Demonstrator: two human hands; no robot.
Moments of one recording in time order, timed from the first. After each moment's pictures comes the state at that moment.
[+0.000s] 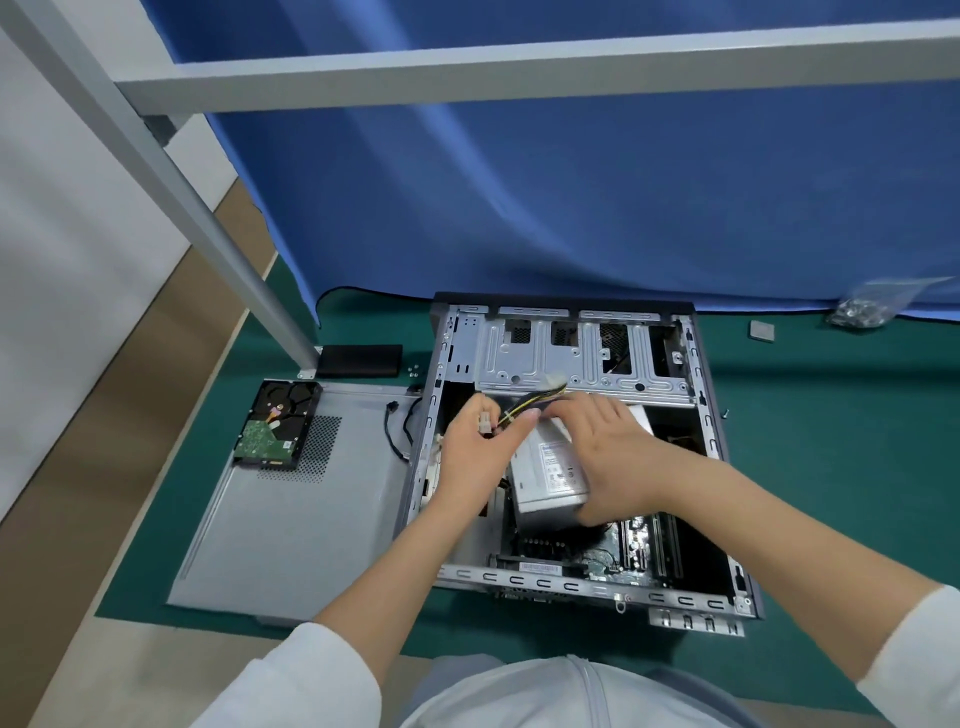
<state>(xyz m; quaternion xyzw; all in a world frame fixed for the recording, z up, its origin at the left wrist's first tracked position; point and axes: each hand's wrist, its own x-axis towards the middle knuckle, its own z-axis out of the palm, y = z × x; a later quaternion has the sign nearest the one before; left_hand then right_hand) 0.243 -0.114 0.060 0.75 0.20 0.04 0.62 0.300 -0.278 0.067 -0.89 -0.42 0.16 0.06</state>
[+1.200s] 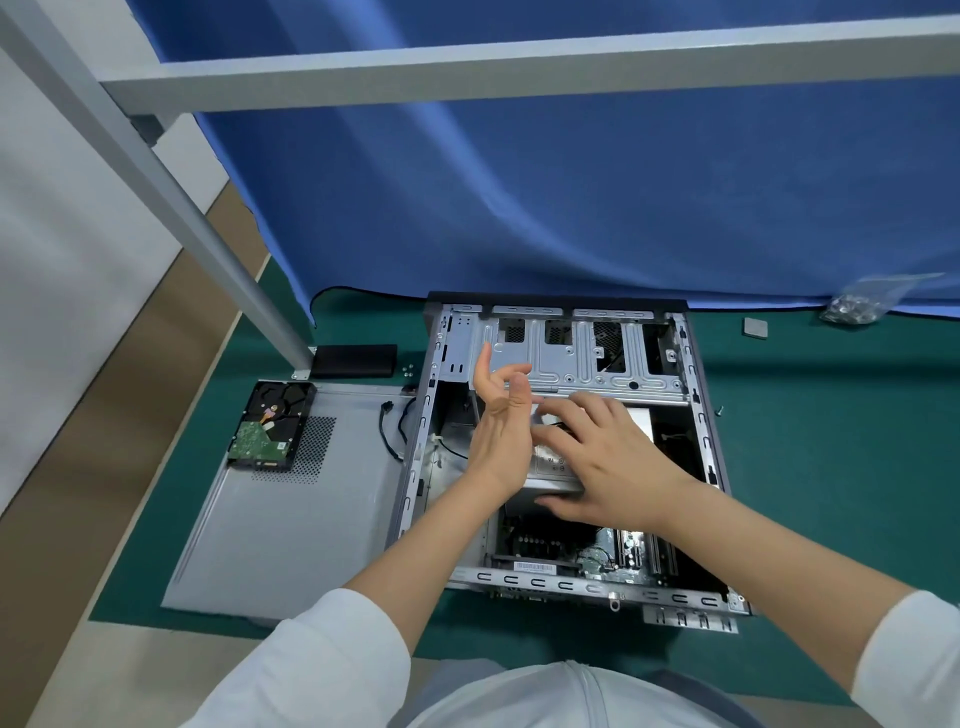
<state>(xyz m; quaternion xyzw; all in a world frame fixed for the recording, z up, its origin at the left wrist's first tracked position) 0.265 -0.137 0.060 0.78 0.12 0.04 0.61 0.287 -0.284 0.060 -0.87 -0.49 -0.08 0.08</state>
